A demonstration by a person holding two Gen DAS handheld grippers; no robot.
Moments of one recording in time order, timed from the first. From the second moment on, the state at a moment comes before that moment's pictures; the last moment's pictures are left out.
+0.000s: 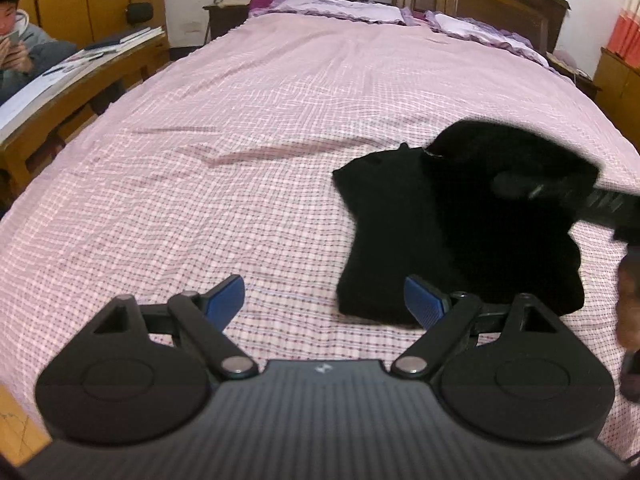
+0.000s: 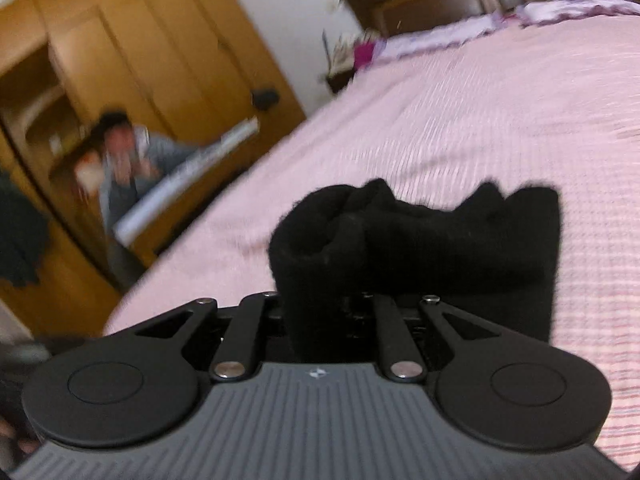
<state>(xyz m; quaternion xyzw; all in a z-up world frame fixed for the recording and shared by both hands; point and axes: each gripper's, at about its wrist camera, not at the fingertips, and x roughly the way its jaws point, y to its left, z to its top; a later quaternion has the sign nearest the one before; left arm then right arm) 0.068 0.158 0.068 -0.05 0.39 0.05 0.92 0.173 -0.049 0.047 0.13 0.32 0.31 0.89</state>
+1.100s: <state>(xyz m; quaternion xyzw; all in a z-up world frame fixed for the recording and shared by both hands) 0.158 0.021 0.027 0.13 0.31 -0.05 0.94 0.070 -0.167 0.022 0.22 0.33 0.14 0.91</state>
